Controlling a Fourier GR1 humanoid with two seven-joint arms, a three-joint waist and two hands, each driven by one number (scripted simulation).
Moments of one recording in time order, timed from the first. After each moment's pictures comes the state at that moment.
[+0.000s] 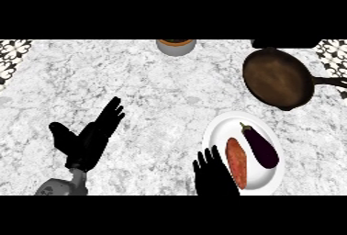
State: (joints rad) left arm -0.08 0.24 -0.26 -1.53 0.37 0.09 0.16; right arm -0.39 -0.36 1.03 -1.72 0.92 0.86 0.74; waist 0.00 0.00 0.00
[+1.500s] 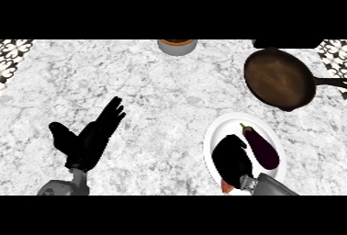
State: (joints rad) left arm -0.07 0.16 -0.18 -1.55 0.28 0.01 0.20; right arm -0.41 -0.45 0.97 -1.46 1.35 0.55 0.32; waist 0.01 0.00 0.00
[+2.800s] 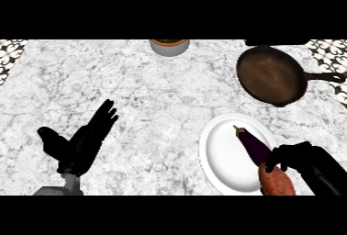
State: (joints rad) left arm -0.02 0.16 -0.14 -1.58 0.28 0.00 0.21; right arm 0.12 -0.69 0.34 -1.91 0.46 -0.17 -0.23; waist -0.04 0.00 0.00
